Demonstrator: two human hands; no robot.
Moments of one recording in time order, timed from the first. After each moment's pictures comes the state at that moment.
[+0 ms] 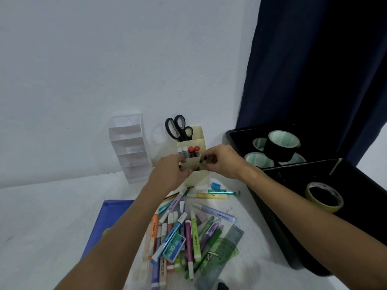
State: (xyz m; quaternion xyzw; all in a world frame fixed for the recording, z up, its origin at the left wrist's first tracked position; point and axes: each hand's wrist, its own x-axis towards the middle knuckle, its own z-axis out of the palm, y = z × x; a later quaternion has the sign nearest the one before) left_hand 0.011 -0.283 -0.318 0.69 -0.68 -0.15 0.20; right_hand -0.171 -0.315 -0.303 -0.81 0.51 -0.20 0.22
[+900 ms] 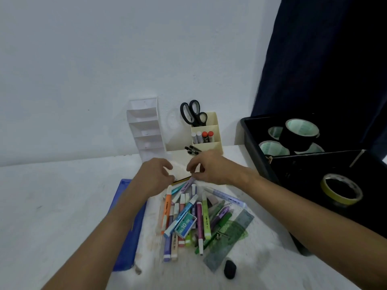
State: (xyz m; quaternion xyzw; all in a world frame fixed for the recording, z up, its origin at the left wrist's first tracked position) left_hand 0.069 -0.219 -0.325 0.73 -0.63 -0.20 0.16; right_hand -0.119 -0.274 -0.317 -0.89 0.38 -0.11 0.23
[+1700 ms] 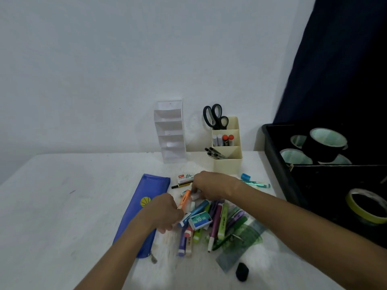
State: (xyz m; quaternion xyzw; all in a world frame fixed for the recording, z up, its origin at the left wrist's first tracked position) left_hand 0.073 -0.152 -0.354 0.77 -0.52 -0.36 0.04; right_hand -0.065 -0.268 -0.360 -0.94 0.29 0.13 0.08
